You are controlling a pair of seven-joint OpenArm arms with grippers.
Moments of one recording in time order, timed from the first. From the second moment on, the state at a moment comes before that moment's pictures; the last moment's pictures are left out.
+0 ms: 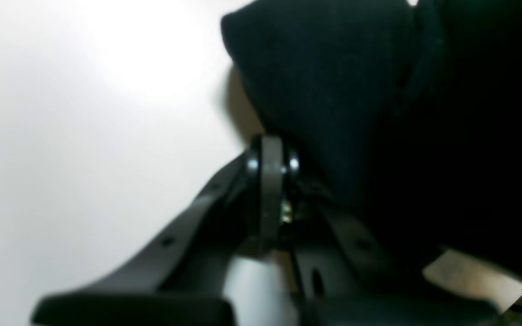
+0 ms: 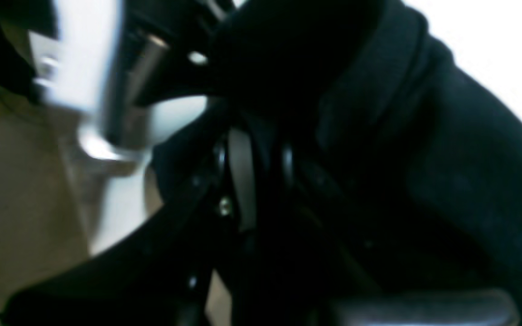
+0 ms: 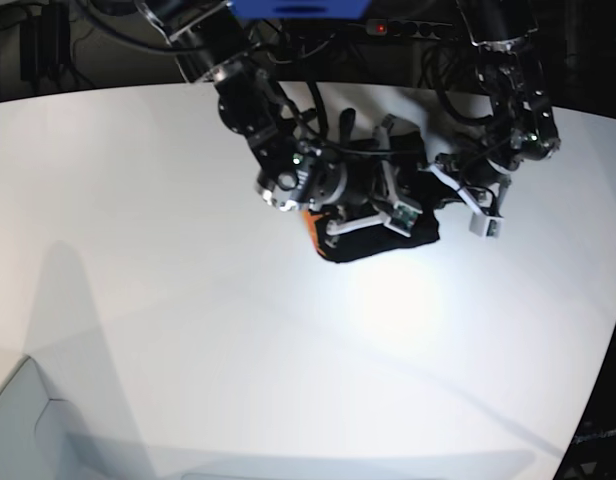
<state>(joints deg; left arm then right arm) 5.2 -4.1 -21.1 81.5 -24.1 -34.0 45.7 5.4 -8.4 -27.9 82.6 -2.2 37.5 -42.9</state>
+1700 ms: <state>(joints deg) 7.1 -3.9 -21.1 84.8 -23.1 -33.5 47.1 12.9 -6.5 -24.0 80.7 -2.1 37.7 -42.5</state>
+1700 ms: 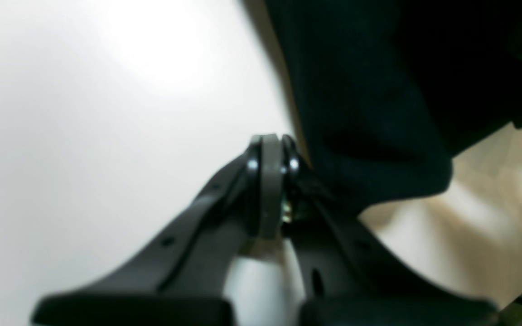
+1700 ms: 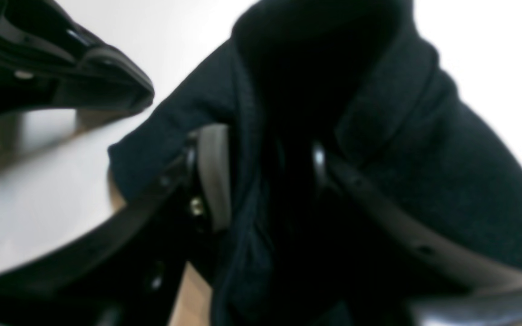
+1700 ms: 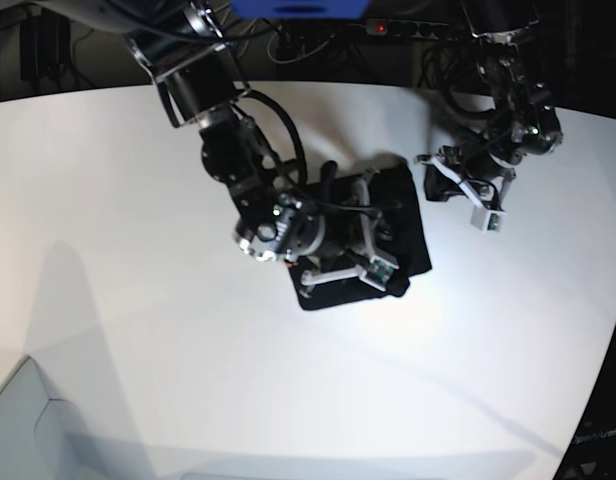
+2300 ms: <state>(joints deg) 11.7 -6.6 -21.6 93.0 -21.4 -33.4 48.9 7.8 -1.3 -20.9 95.4 -1.9 37.9 -42.7</state>
